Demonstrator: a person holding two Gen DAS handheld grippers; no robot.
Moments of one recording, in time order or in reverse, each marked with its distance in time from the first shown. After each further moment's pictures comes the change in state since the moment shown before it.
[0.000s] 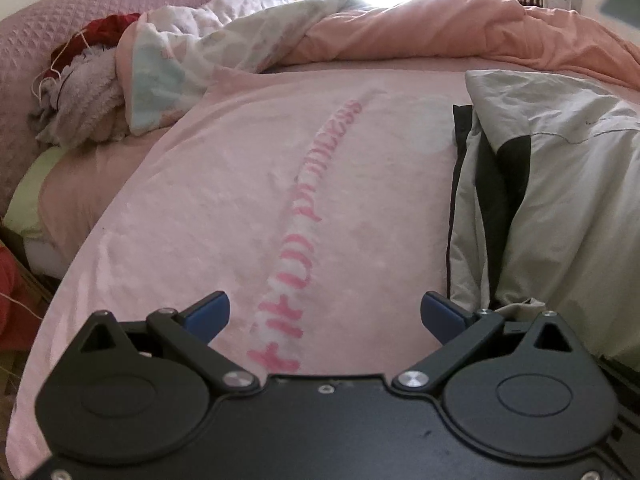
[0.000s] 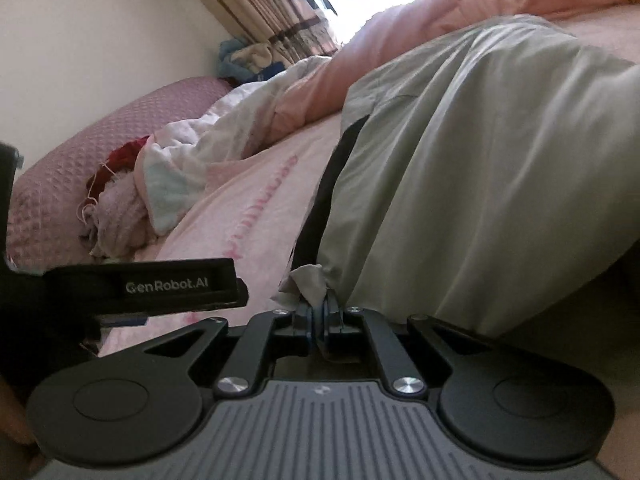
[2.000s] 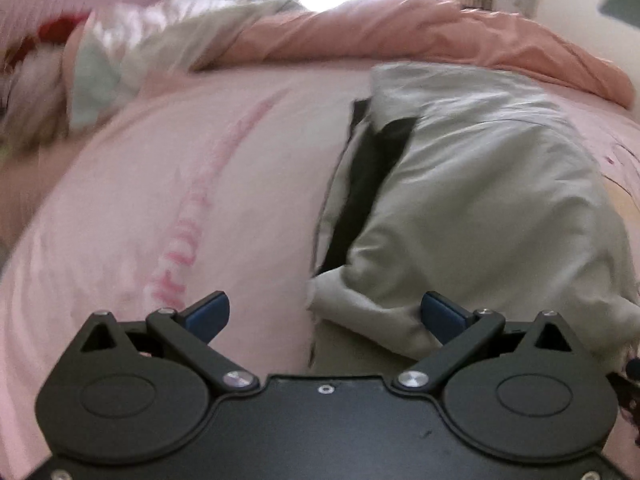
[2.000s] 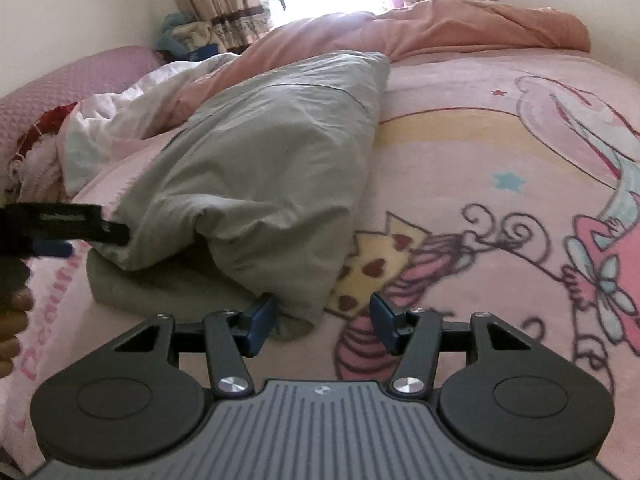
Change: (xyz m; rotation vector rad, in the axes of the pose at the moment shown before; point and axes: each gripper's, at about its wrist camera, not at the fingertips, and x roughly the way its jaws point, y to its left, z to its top) left arm -0.017 -0.051 -0.017 -0.001 0.010 -0.177; right arm -0.103 -0.092 0.004 -0.141 0.042 -0.276
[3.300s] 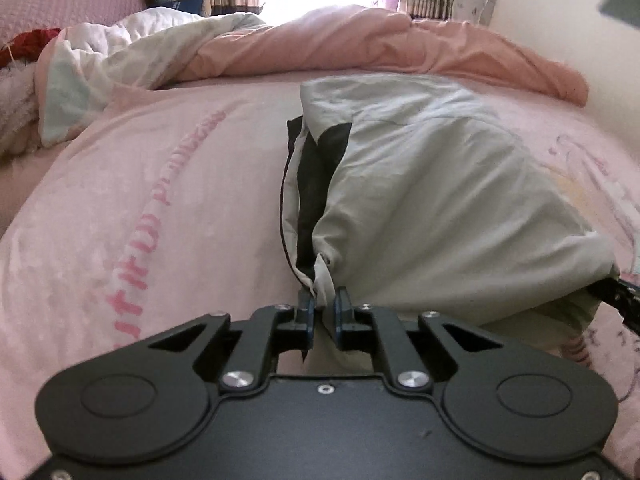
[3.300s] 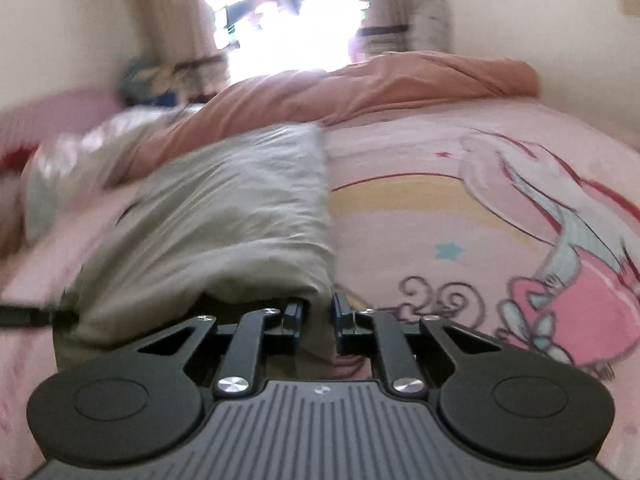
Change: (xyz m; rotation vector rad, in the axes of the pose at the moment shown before) left arm -0.033 -0.026 -0.019 0.063 -0.067 -0.120; right arm -0.030 -0.006 0.010 0.051 -0.175 -0.172
